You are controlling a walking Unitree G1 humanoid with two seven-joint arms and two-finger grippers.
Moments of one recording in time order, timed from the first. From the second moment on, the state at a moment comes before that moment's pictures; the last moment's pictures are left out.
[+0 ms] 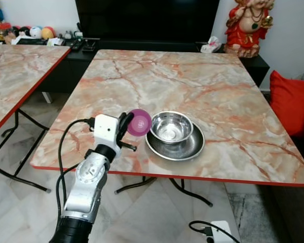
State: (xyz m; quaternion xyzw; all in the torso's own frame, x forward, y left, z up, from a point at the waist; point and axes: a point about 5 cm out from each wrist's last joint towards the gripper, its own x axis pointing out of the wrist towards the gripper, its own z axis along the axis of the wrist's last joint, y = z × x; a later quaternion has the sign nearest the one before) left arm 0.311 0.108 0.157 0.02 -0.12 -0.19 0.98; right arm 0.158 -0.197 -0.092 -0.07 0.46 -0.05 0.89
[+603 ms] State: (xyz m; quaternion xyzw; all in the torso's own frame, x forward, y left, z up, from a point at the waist) left arm 0.322 0.127 0.167 0.02 -0.14 -0.14 0.98; right arm 0.153 -0.204 -0.093 -0.06 0.46 -0.07 0.88
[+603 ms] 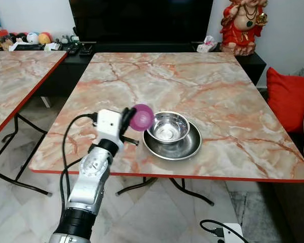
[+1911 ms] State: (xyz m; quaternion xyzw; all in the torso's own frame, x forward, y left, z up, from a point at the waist) left arm 0.321 0.116 0.165 0.01 -0.13 -0.17 0.98; right arm 0.150 -0.186 -0.096 -0.03 0.46 -0.06 0.89
